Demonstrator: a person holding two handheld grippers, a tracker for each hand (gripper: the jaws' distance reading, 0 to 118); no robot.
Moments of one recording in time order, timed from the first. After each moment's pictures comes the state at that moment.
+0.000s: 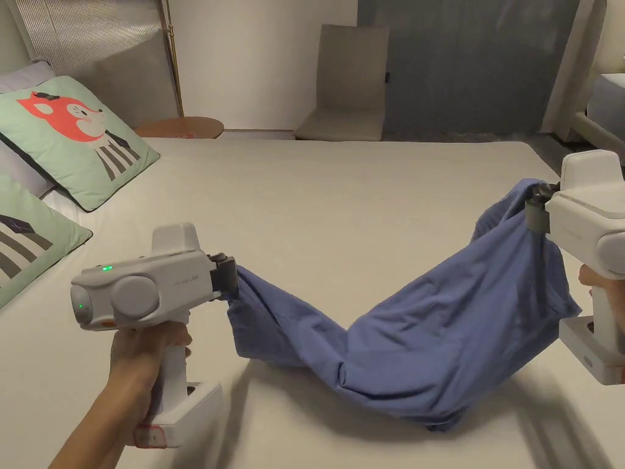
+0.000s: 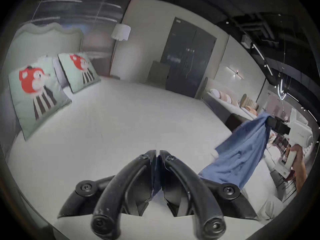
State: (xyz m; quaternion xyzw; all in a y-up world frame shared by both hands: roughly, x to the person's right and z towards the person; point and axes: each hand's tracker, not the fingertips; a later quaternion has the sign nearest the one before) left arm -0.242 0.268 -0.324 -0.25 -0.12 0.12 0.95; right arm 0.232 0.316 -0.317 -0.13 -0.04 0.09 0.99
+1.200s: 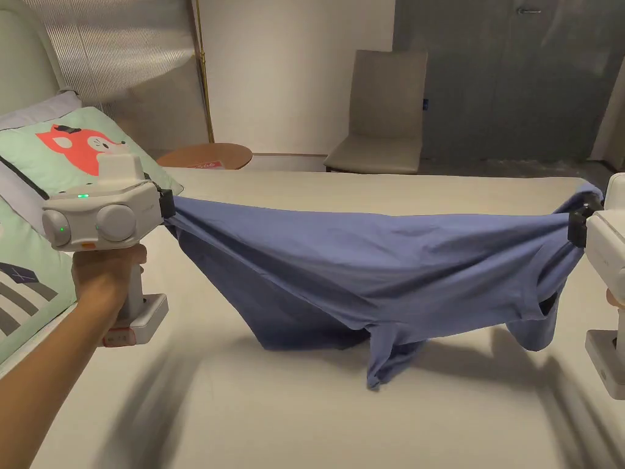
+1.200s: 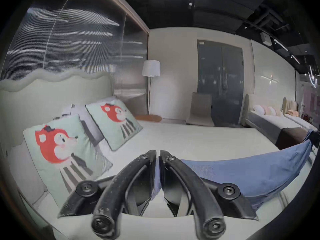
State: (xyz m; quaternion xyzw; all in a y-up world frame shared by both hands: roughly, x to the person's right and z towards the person) left arm -0.330 0.299 -0.534 -0.15 0.06 0.03 0.99; right arm 0.227 0.278 -0.475 -0.07 -0.10 0.08 0.99
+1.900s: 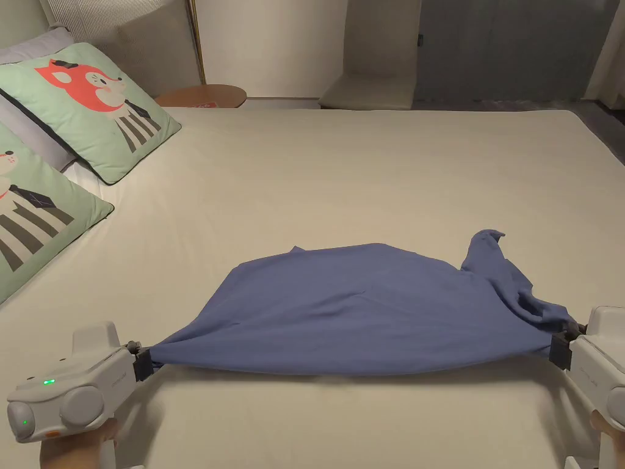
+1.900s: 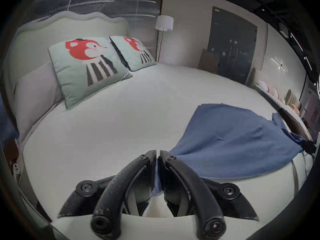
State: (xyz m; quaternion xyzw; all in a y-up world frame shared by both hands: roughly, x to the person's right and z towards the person) left arm -0.361 0.106 -0.279 -0.32 0.08 0.07 0.94; right arm 0.232 0.119 -0.270 -0.26 -0.09 -0.01 0.96
